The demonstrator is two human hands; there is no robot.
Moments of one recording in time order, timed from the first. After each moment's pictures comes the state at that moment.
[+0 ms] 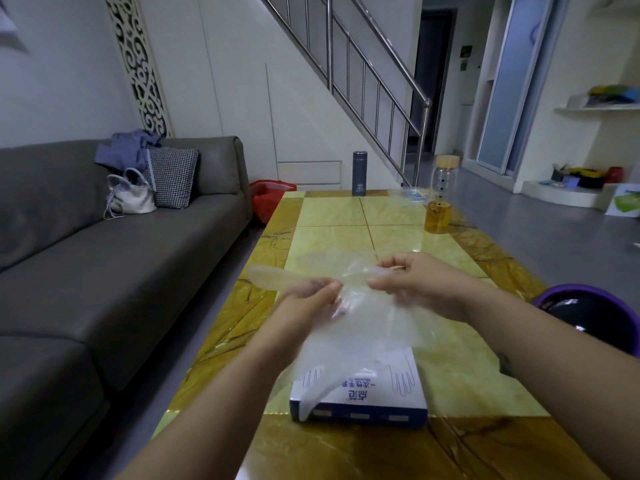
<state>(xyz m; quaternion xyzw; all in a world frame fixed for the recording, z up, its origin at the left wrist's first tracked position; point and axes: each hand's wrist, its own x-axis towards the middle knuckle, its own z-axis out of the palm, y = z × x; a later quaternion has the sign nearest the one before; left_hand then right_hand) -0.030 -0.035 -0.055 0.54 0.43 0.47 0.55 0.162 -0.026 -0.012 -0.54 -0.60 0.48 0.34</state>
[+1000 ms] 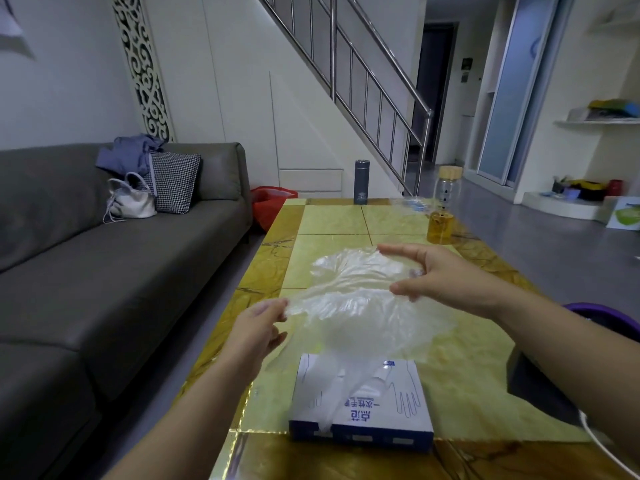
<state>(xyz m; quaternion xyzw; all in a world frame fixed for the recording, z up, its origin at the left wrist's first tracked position) -0.074 0.001 -0.084 0.40 0.55 0.51 0.52 0.179 -0.015 0.006 -0.52 -0.74 0.30 0.29</state>
